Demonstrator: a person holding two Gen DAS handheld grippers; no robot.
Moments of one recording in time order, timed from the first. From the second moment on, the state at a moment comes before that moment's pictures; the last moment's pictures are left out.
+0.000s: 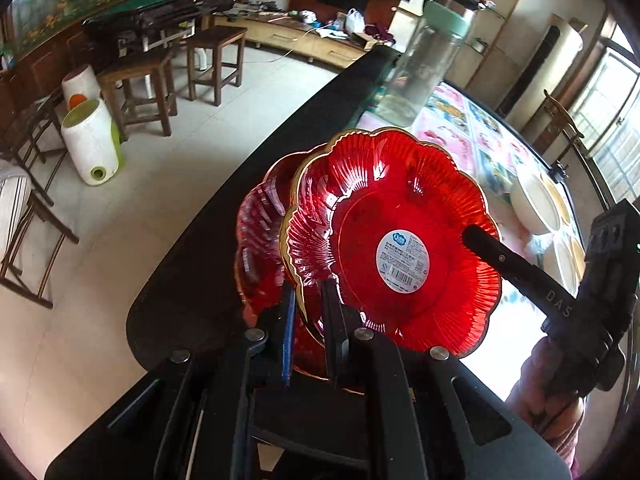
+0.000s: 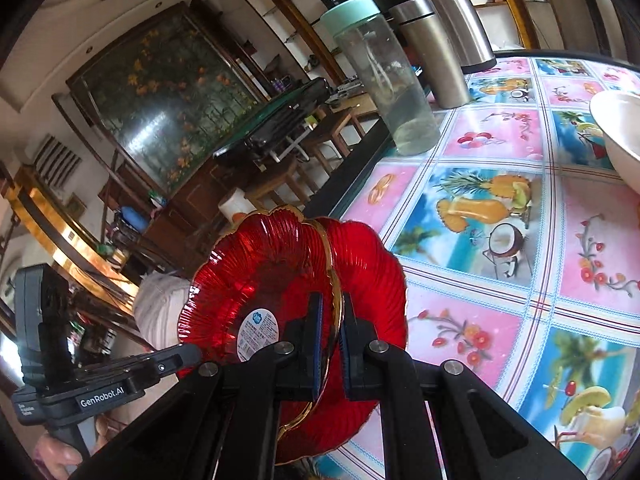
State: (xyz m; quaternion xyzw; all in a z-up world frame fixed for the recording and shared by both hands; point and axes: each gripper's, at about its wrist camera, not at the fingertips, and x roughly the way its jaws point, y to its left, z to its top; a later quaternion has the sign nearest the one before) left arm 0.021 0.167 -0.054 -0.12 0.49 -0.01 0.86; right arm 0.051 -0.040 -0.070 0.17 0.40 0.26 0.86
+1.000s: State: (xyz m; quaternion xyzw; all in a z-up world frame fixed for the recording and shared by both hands) left arm 0.025 0.153 -0.068 -0.03 0.47 0.07 0.88; right arm 0.035 -0.014 -0.078 0.02 0.38 0.21 0.90
